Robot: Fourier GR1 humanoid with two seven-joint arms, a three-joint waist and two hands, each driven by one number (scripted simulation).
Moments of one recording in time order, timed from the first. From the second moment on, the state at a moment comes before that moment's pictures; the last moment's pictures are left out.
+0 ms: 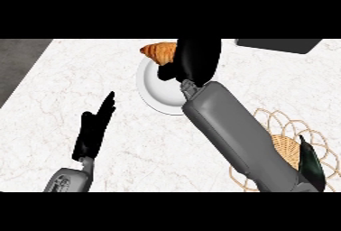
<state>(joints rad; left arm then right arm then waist) -0.13 0.14 -0.18 -1.45 -0.04 0.16 0.24 -1.00 -0.01 0.37 -1.13 1.18 -0.09 1.04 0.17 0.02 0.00</state>
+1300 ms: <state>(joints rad) -0.15 0.14 -0.14 -1.41 -0.04 0.18 0.23 -1.13 -0.01 0.34 -0.62 0.89 -0.37 1.08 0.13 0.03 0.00</state>
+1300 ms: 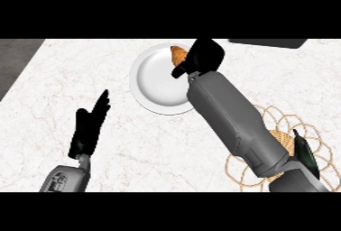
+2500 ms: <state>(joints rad) -0.09 0.15 -0.09 -1.42 -0.03 0.18 0.21 -0.97 0.00 0.41 -0.83 0.31 -0.92 0.59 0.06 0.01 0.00</state>
